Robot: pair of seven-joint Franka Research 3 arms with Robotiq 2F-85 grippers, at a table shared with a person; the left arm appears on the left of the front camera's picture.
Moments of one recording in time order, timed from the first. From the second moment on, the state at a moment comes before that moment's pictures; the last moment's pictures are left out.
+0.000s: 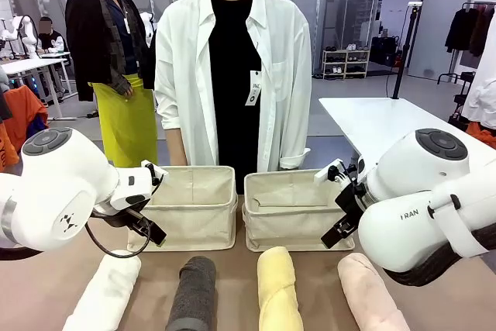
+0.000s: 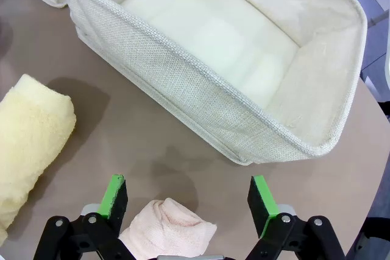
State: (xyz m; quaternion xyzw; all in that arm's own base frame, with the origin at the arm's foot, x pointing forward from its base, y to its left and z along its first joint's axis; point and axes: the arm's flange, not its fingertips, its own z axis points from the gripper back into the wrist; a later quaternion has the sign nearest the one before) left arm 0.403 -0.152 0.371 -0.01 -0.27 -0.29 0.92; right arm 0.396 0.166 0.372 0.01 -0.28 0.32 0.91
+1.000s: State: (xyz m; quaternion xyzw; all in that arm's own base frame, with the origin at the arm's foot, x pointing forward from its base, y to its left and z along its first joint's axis) left arm 0.401 -0.084 0.431 -0.29 -0.18 -0.31 0.89; right arm 0.403 0.112 0.447 0.29 -0.20 0.27 0.90
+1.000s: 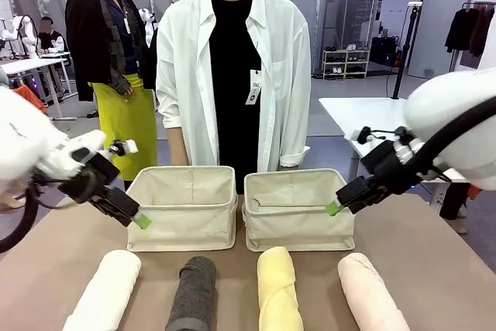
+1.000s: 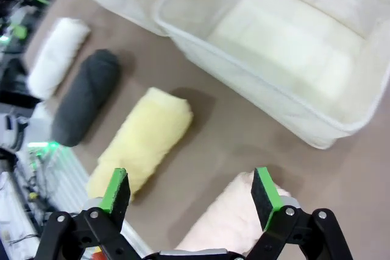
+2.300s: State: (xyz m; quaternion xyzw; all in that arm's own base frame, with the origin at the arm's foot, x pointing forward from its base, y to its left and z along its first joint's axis) left arm 0.302 0.253 0.372 -0.53 -0.33 0.09 0.78; right arm 0.257 -0.278 0.355 0.52 -0.33 -0.27 0.74
